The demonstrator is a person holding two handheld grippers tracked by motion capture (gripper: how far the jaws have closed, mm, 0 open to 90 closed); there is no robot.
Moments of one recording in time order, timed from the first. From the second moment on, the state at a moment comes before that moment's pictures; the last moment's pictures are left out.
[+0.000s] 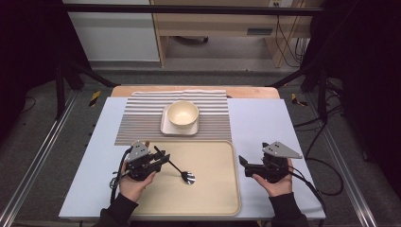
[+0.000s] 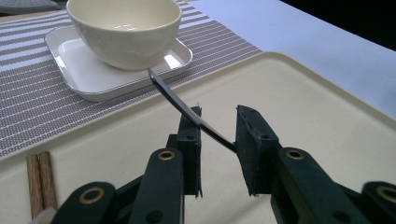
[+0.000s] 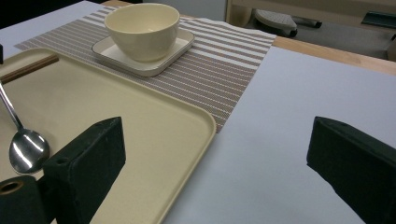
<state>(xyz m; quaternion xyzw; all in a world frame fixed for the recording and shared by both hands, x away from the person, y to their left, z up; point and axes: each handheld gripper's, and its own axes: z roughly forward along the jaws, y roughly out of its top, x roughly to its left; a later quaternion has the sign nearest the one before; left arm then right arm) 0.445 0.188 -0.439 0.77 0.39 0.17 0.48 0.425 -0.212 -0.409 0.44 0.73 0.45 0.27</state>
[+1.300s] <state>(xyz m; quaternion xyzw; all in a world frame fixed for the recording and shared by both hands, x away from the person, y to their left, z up) 0.468 0.179 -0.464 0.79 0.44 0.18 0.39 0.425 -0.211 -0.410 0.43 0.73 0.45 0.27</state>
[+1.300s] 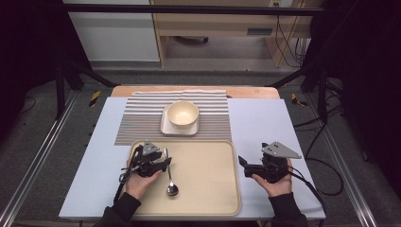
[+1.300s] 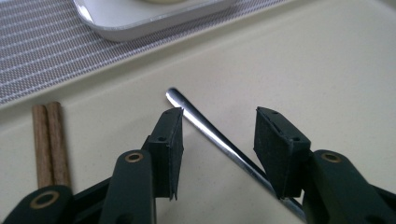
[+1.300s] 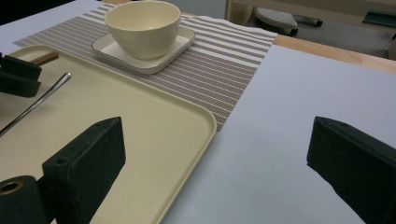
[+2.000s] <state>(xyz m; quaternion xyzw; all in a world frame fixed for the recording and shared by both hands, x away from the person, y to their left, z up) 0.437 0.162 -0.457 0.84 0.35 0.13 0.40 0.423 -0.212 -0.408 0.43 0.73 0.45 0.27</state>
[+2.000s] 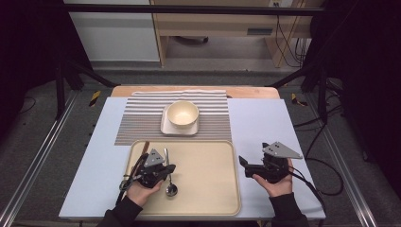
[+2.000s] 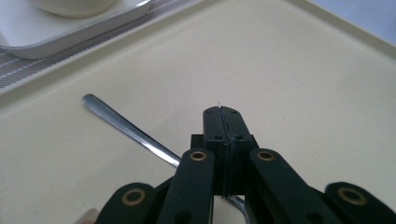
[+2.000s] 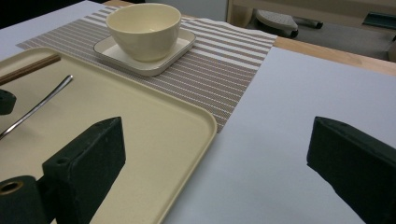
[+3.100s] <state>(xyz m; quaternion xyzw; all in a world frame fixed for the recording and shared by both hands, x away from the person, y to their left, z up) 0.418 0.192 -0.468 0.87 0.33 0.10 0.34 0.423 -0.213 -0.407 0.43 0.73 0.45 0.27</state>
